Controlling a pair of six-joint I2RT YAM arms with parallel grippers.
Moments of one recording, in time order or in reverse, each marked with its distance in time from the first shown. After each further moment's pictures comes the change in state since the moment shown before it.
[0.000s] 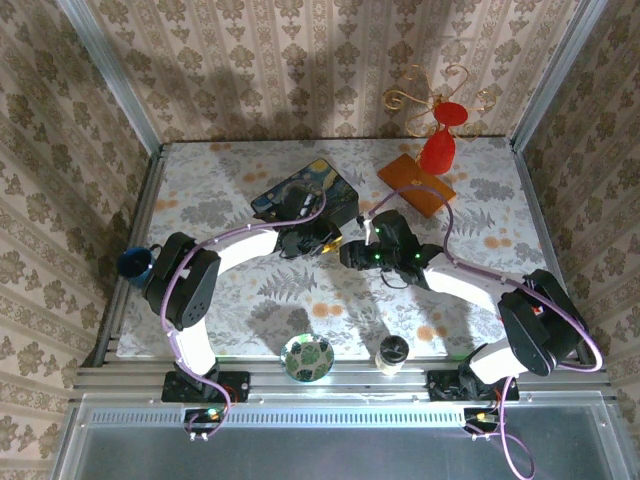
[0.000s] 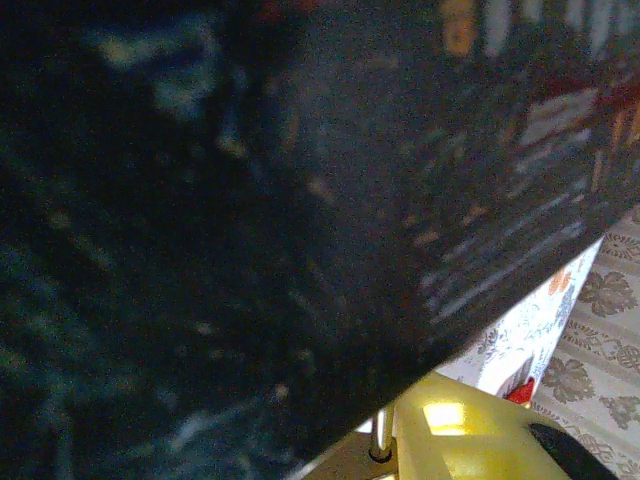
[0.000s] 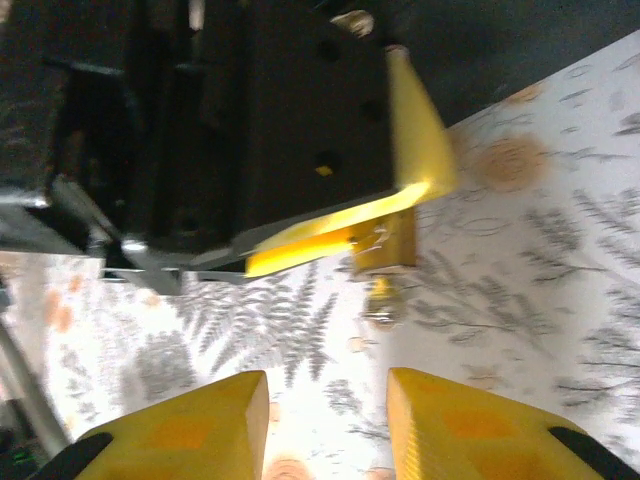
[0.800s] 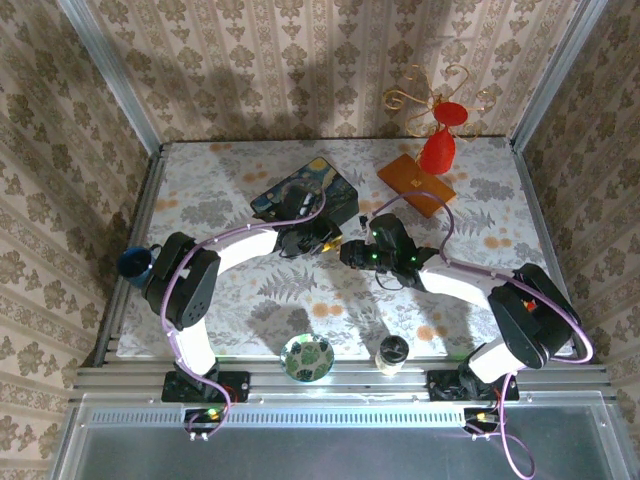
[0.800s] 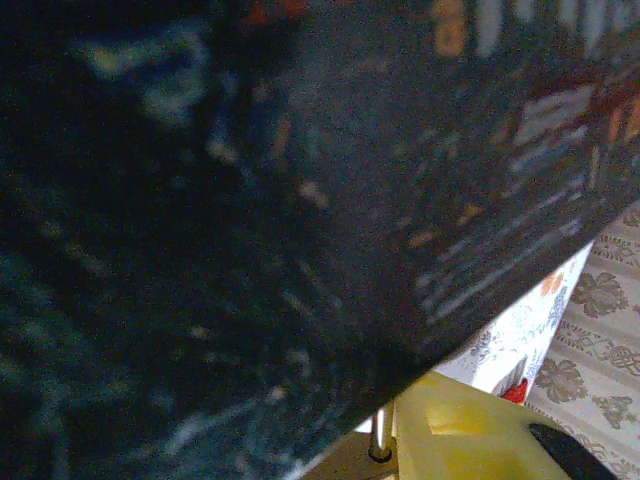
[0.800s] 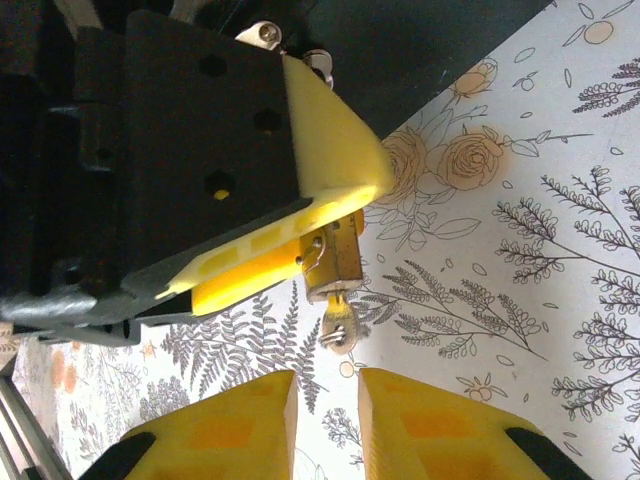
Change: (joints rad) left arm 0.001 0.000 0.000 0.015 0.003 -0.003; right arm -0.004 0.047 -0.018 0.069 0.076 0.141
